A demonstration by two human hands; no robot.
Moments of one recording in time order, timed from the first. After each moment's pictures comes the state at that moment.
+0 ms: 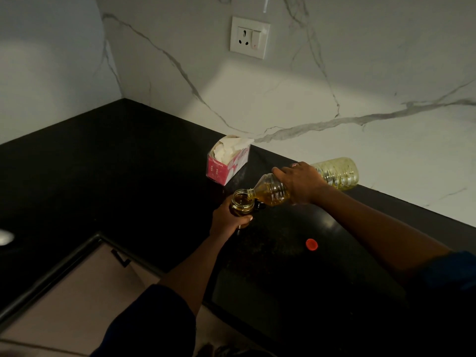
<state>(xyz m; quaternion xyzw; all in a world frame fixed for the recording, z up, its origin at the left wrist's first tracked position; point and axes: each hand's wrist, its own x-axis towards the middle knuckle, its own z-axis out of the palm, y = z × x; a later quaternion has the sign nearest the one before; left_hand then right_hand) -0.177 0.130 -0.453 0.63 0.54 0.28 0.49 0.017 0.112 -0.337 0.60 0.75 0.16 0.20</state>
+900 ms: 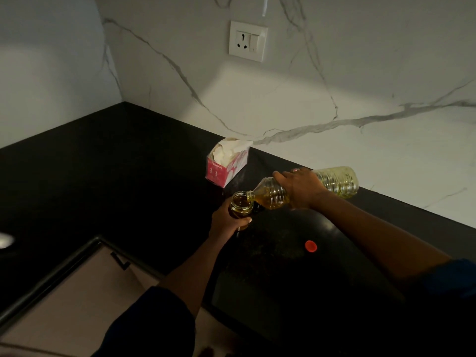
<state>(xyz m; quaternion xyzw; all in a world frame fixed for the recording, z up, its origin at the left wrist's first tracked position) -0.176 0.133 -0.456 0.62 0.54 0.28 0.49 0.015 0.102 -0.339 0.62 0.75 0.15 0.18</state>
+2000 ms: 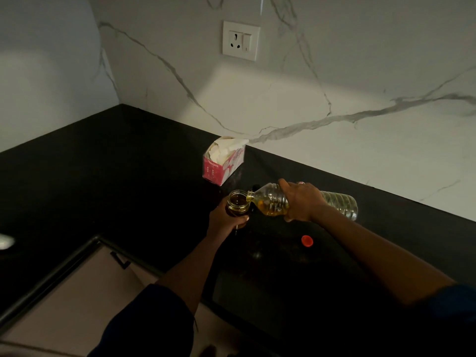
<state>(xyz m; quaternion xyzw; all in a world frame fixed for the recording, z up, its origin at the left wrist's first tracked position) -0.177 0.129 -0.462 0.63 0.53 0.29 0.49 0.018 0.068 -0.362 0.70 0.71 0.02 0.08</state>
